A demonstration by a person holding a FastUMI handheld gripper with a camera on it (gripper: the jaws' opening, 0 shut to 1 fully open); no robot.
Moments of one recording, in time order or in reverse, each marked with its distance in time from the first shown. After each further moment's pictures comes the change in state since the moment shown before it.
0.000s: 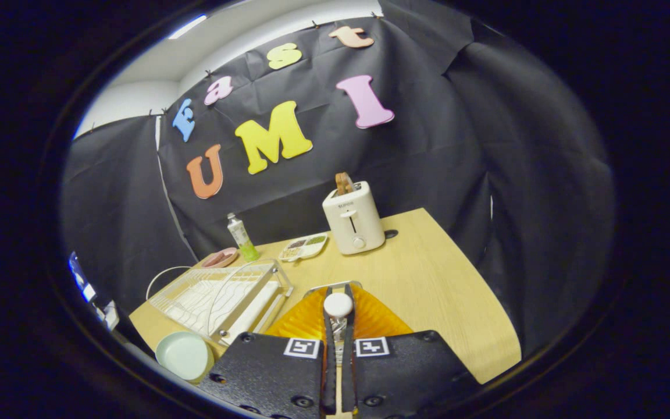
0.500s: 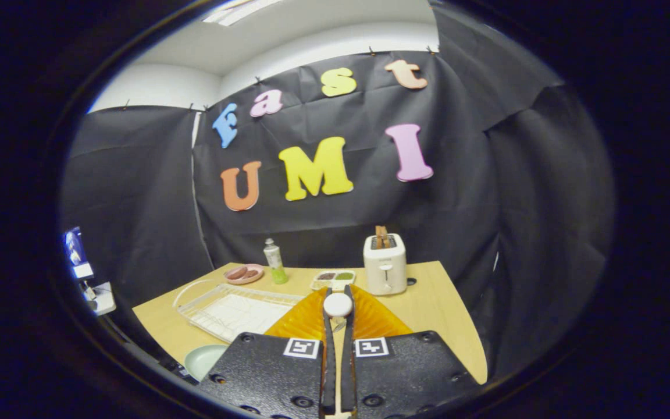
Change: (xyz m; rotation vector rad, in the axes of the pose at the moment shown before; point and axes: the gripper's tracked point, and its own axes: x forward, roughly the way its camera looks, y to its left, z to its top) arm -0.101 0.126 0.079 -0.189 -0.104 0.087
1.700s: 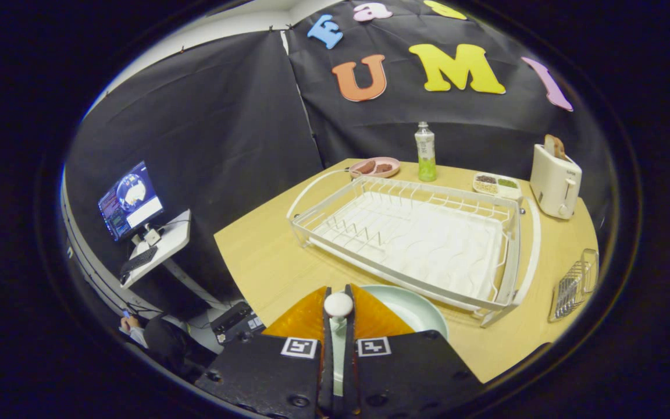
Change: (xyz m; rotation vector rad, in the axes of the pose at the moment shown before) arm 0.050 0.249 -0.179 -0.152 0.527 0.439
